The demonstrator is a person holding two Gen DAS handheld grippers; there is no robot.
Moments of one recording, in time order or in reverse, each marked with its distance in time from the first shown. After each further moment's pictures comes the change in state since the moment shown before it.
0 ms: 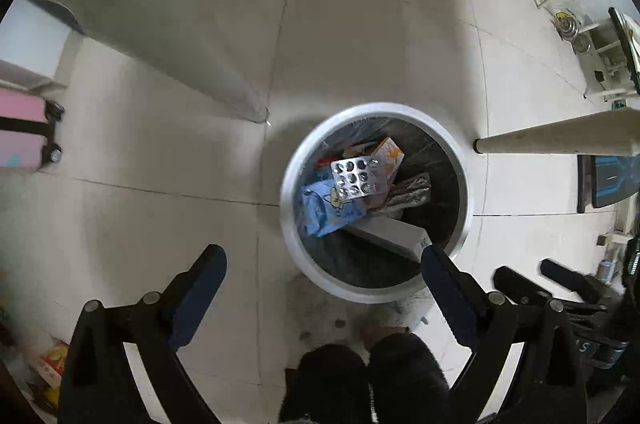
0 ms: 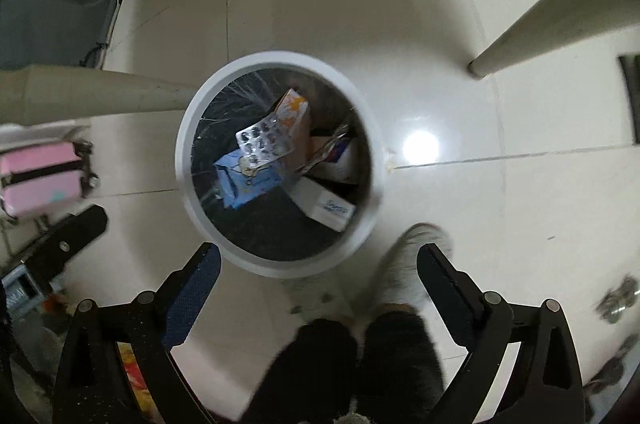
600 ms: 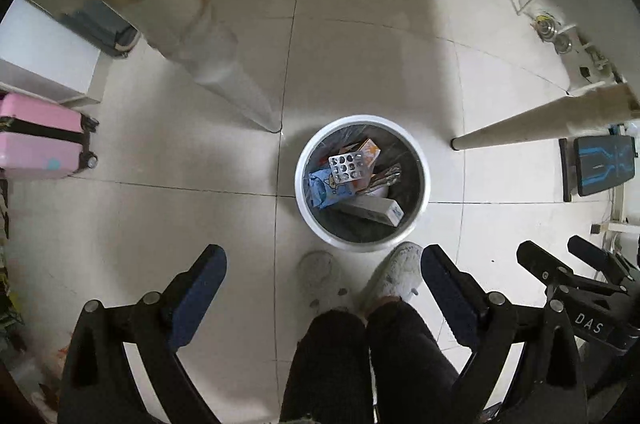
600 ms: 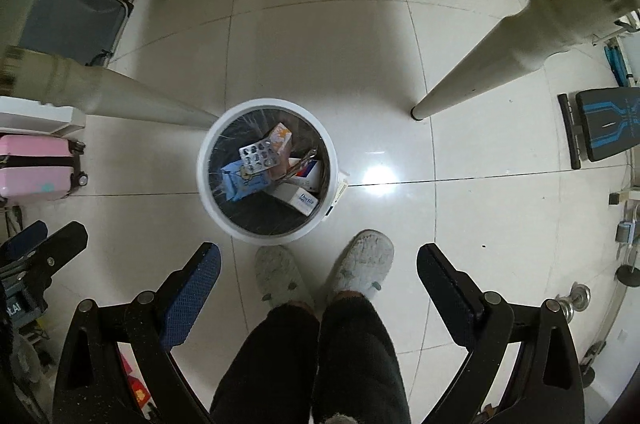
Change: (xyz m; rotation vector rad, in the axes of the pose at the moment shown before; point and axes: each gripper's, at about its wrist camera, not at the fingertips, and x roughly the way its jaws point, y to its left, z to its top) left arm -0.142 -0.016 -0.040 0.026 -0.049 0.023; right arm -0.171 0.021 -0.046 -0.043 -0.121 -0.128
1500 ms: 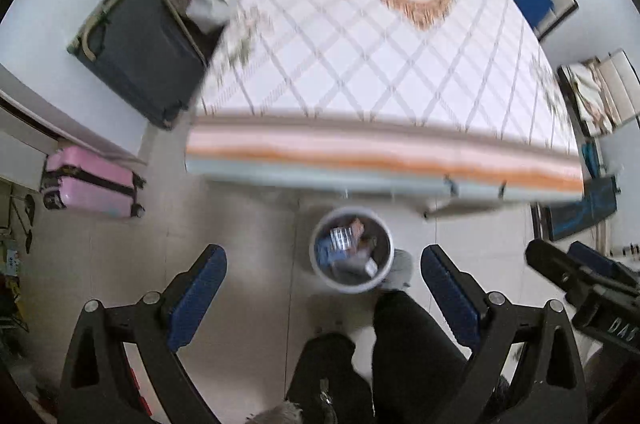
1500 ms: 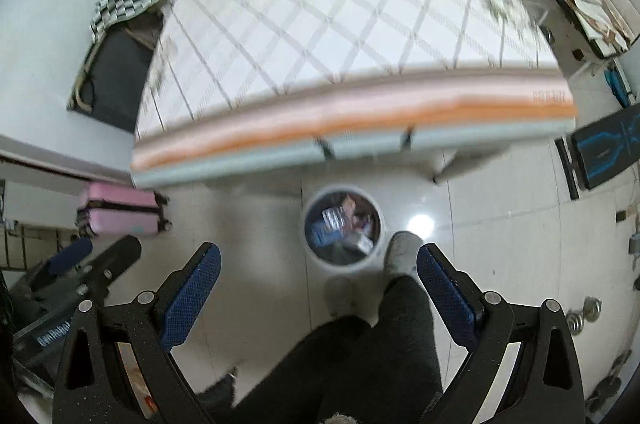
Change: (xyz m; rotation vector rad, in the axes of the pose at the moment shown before) left arm -0.254 -0.010 0.048 -0.031 -0.244 0.042; right arm -0.321 0.031 0.027 0.028 -0.207 0.176
